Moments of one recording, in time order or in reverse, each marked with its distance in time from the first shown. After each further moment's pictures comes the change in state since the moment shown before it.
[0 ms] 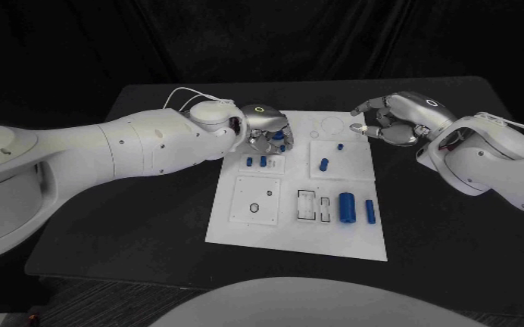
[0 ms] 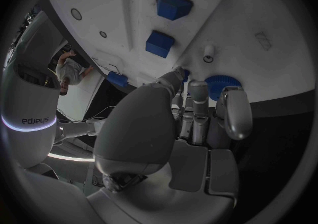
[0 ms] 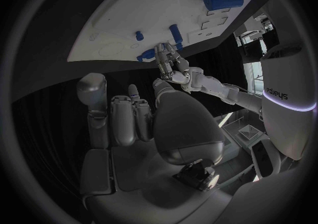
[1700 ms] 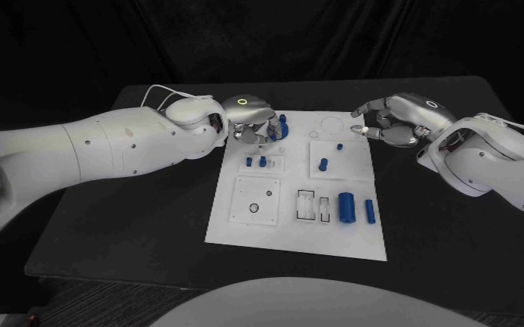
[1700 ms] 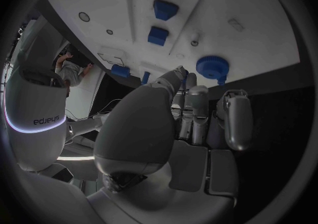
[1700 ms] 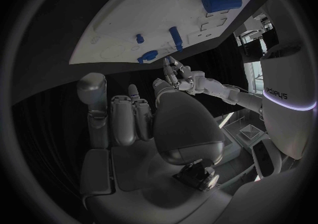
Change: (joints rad) left arm 0.039 -0.129 -0.001 0.118 -0.001 -0.132 0.029; left_hand -0.005 0.029 0.011 -0.036 0.053 0.111 0.071 0.039 0.030 0.165 -0.025 0.109 0.082 0.061 -0.018 0.058 0.005 -0.016 0.048 -0.009 0.065 0.000; right arm -0.003 -0.010 0.000 0.005 0.001 0.010 -0.005; right_hand 0.000 0.000 0.000 0.000 0.000 0.000 0.000 0.000 -0.002 -0.007 0.000 -0.004 0.000 0.000 0.000 -0.004 0.000 0.000 0.000 0.000 -0.010 0.001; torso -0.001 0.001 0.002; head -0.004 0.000
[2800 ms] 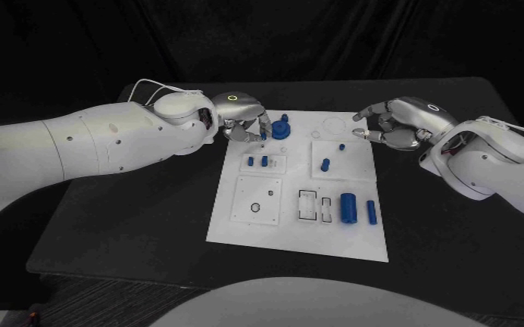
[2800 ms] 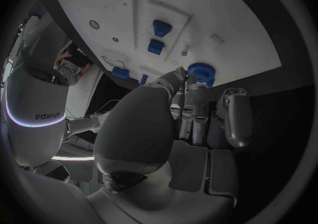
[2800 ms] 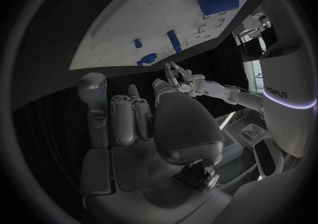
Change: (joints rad) left arm 0.009 -0.051 0.000 0.019 -0.001 0.062 -0.012; left_hand -0.018 -0.009 0.012 0.010 -0.012 -0.007 -0.018 -0.020 -0.001 -0.004 -0.003 -0.102 -0.068 -0.011 -0.004 -0.023 -0.048 0.000 -0.007 0.000 -0.028 0.000; right arm -0.006 -0.004 0.000 0.003 0.008 0.021 -0.005; right_hand 0.004 0.004 0.003 0.003 0.000 0.000 0.000 -0.004 -0.001 0.000 0.000 -0.004 0.001 0.000 0.000 -0.004 0.000 0.000 -0.004 0.004 -0.010 0.000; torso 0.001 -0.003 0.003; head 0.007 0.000
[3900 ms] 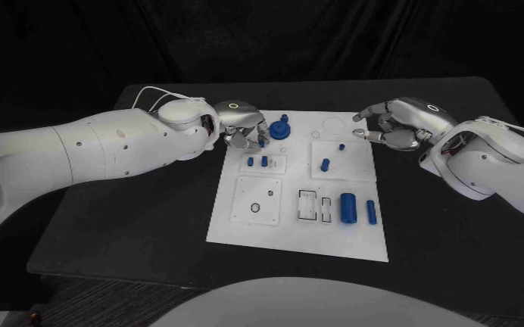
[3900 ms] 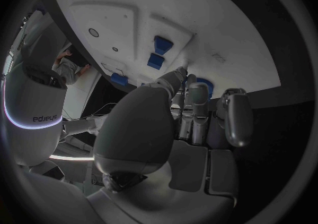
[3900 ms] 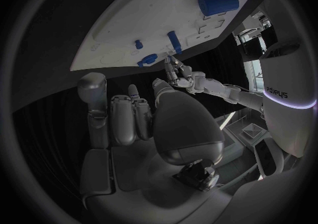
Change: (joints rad) left arm -0.032 0.020 0.000 -0.036 0.000 0.033 -0.013; left_hand 0.000 0.000 0.000 0.000 0.000 -0.004 0.004 -0.004 0.001 0.000 0.000 -0.008 -0.003 -0.007 0.000 -0.008 -0.009 0.000 0.000 0.000 -0.004 0.000; right arm -0.001 0.003 0.000 -0.005 0.001 0.005 0.000; right_hand 0.004 -0.004 0.003 -0.003 0.000 0.000 0.000 0.000 0.000 -0.004 0.004 -0.004 0.001 0.000 0.000 -0.004 0.000 0.000 0.000 0.000 -0.004 0.000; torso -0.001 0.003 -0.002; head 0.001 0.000
